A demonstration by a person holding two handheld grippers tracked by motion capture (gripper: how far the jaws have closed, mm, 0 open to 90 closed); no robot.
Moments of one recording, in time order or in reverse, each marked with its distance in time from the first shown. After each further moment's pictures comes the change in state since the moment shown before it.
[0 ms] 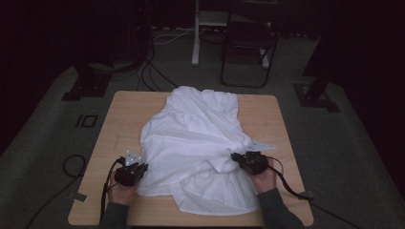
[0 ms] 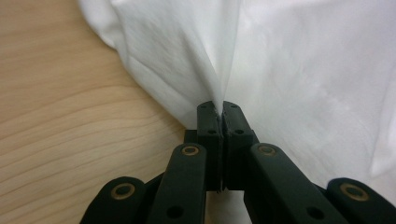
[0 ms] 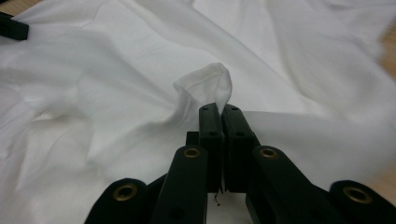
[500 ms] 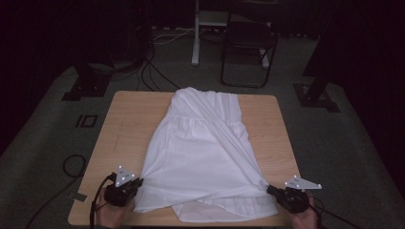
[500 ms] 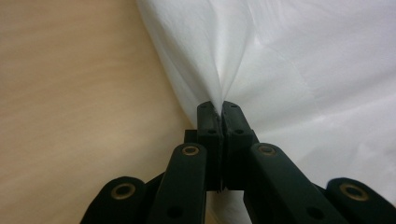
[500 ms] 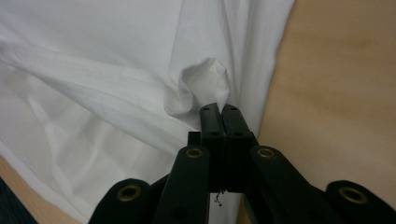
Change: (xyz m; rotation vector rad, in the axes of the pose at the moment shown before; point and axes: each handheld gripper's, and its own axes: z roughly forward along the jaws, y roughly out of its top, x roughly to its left) left arm -0.027 -0.028 -0.048 0.017 -0.028 0.065; right arm -0.013 -0.112 -0.099 0.044 -0.067 0.124
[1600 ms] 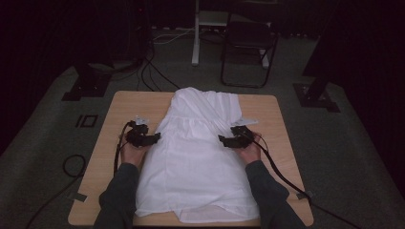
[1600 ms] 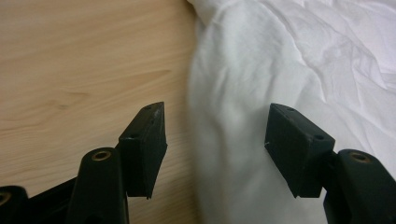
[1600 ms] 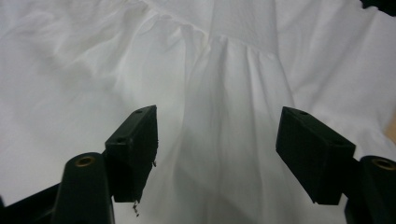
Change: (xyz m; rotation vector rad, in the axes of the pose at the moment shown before) left arm 0.084 0.124 0.132 -0.029 0.020 -0.105; right arm 0.003 0.174 0.178 -0.027 -0.017 -0.133
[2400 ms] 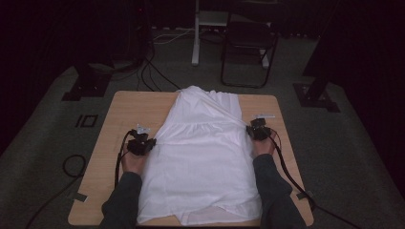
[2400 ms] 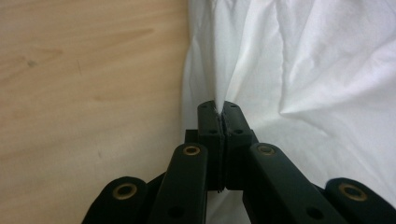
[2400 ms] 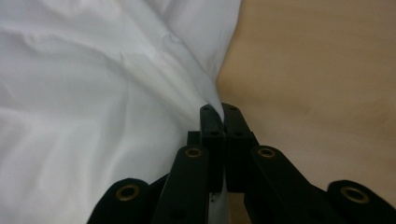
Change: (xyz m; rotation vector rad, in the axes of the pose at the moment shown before) left arm -0.011 -0.032 -0.009 0.019 0.003 0.004; right arm -0.082 -0.024 0.008 0.083 -0.263 0.227
